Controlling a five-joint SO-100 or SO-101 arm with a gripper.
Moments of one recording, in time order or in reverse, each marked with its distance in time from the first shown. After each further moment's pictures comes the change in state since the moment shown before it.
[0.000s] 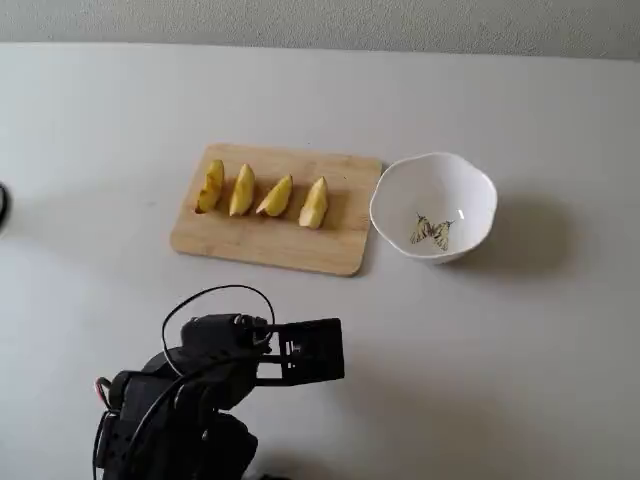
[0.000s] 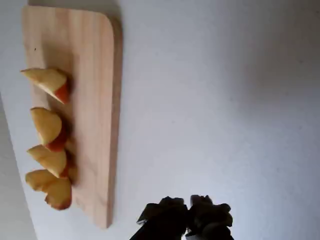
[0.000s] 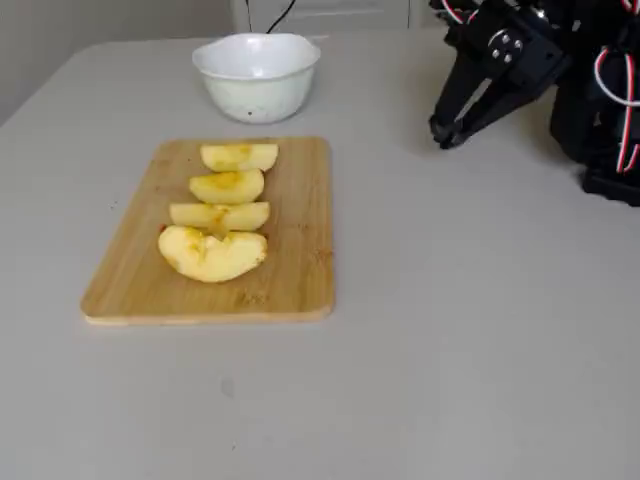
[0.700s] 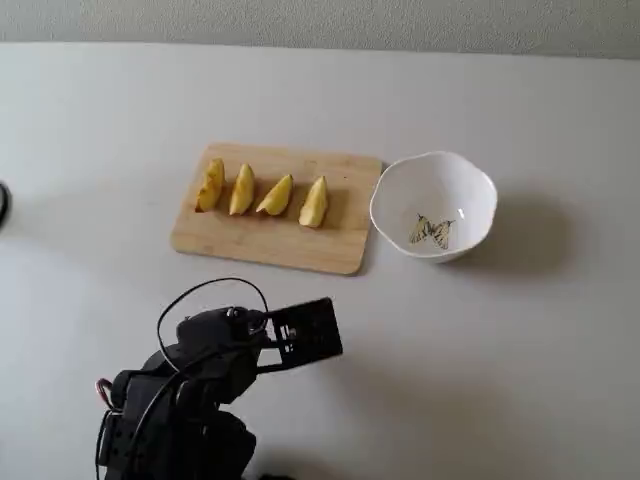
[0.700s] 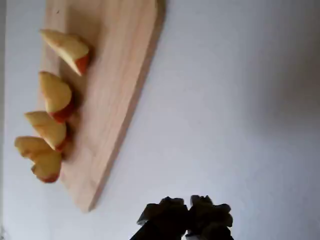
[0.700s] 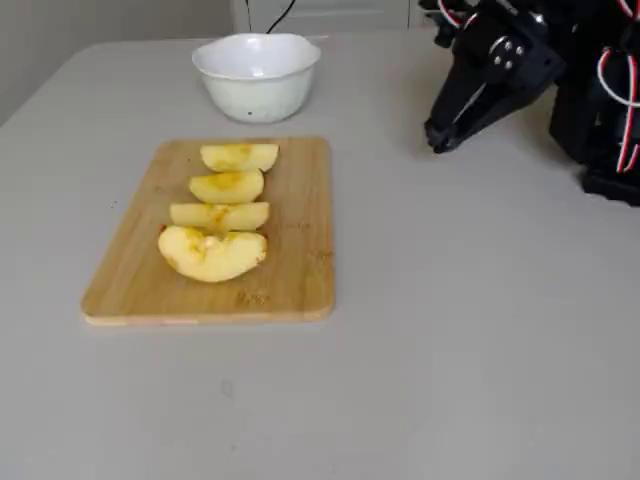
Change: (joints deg) arm -2.8 0.0 2.3 -5.5 -15.1
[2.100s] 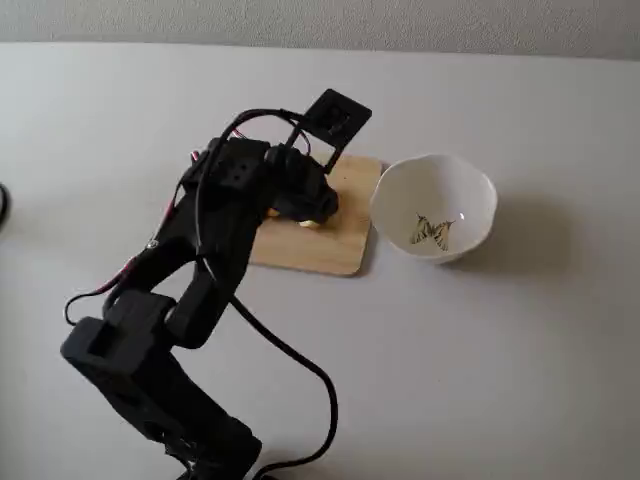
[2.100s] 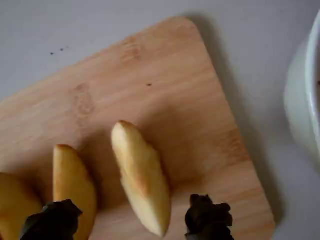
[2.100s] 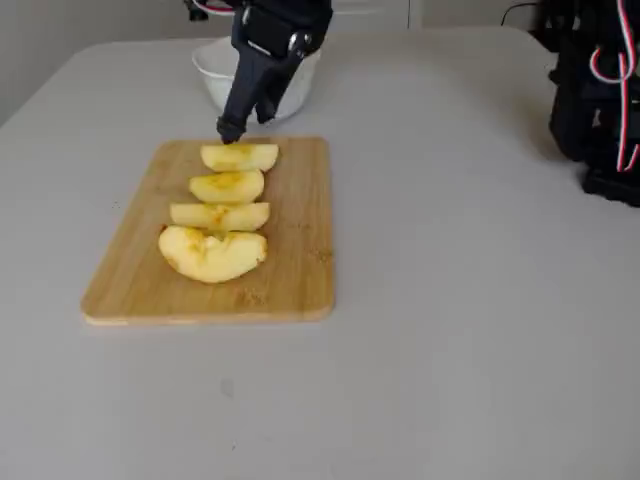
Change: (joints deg) arm 8.5 -108.9 -83.3 -11.4 -47.5
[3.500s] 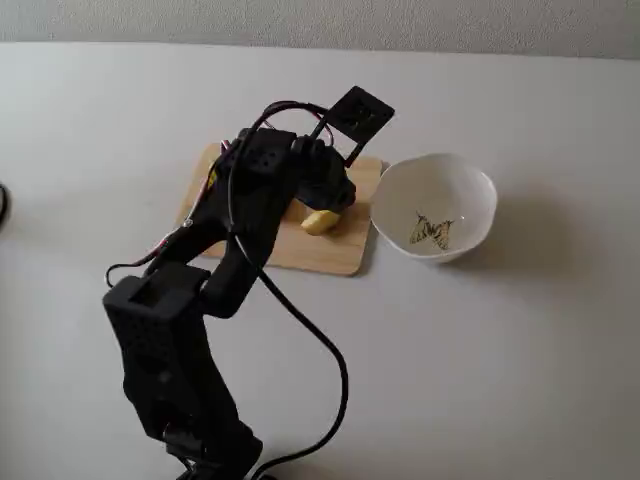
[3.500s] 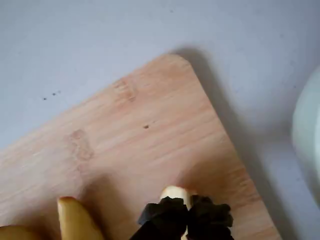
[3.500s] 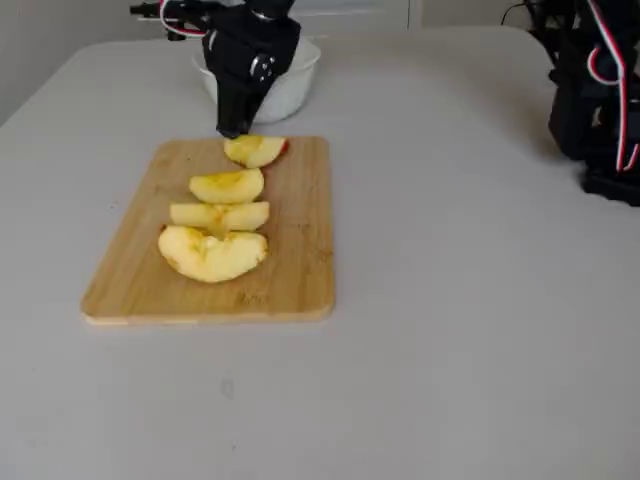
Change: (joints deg) arm 0.6 -9.8 -13.9 2.3 4.3
